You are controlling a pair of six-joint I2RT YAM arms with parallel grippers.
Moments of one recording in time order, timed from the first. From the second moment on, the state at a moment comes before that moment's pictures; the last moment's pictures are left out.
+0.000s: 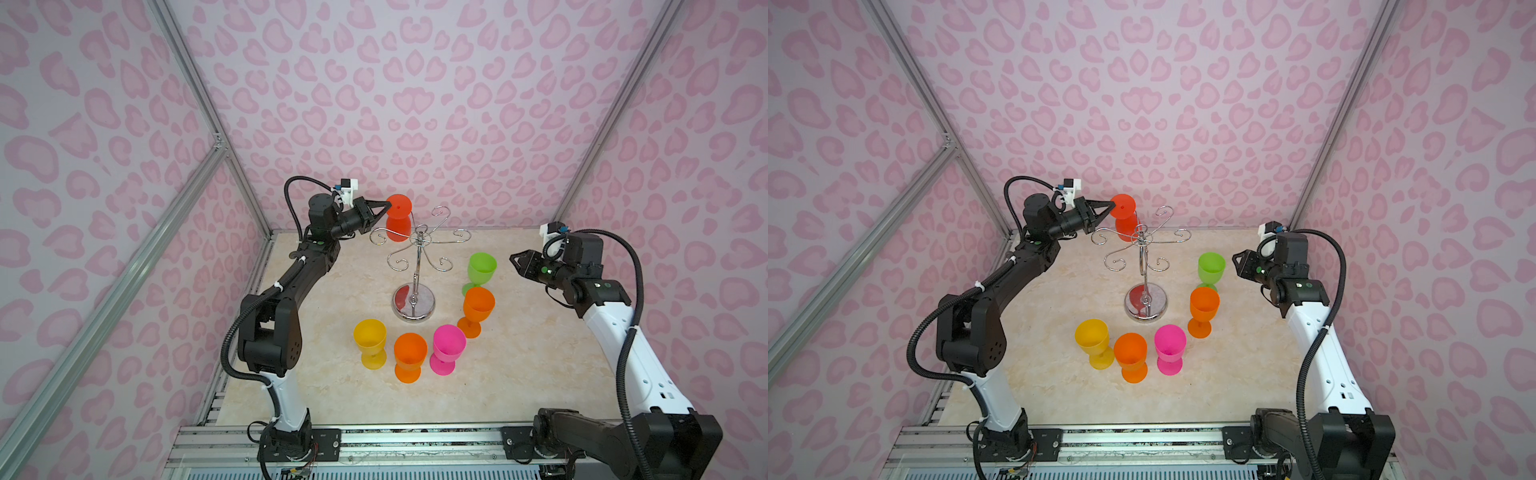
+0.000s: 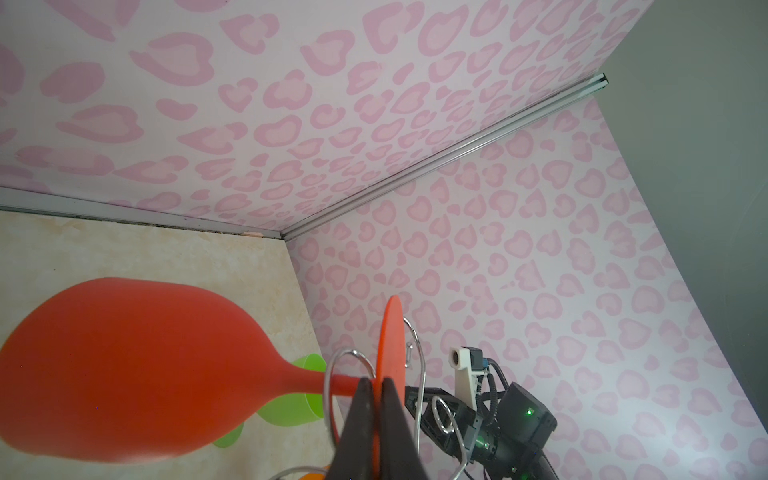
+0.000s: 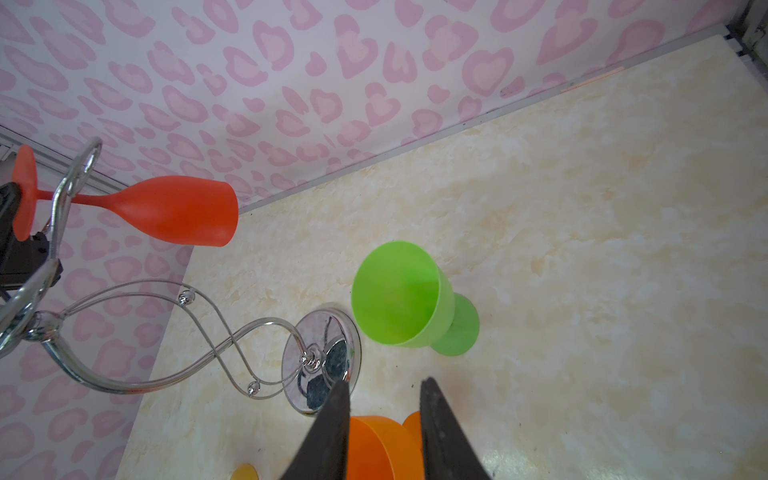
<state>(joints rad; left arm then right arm) -0.20 1.88 1.56 0.41 0.85 -1.19 -0.04 1.22 1.17 -0.53 -0.38 0.37</state>
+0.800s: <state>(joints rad) -0.22 1.91 1.57 0.51 0.90 -1.26 -0.04 1.23 1.15 -0.51 -0.38 0.38</state>
